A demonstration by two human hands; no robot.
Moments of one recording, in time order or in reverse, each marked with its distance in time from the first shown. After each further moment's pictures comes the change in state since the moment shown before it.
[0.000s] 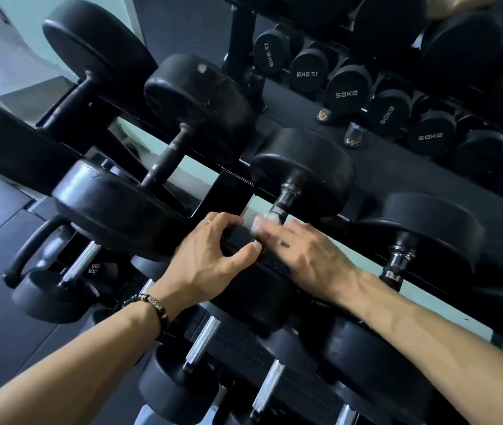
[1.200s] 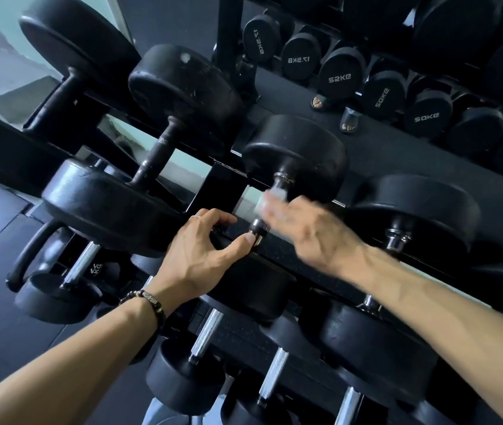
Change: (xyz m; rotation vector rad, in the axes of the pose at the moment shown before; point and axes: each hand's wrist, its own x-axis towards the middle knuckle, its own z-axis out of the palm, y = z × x) left_hand -0.001 -0.005 0.003 -0.030 0.025 -0.050; right_hand 0.002 0.017 -0.010 0.045 -0.033 0.034
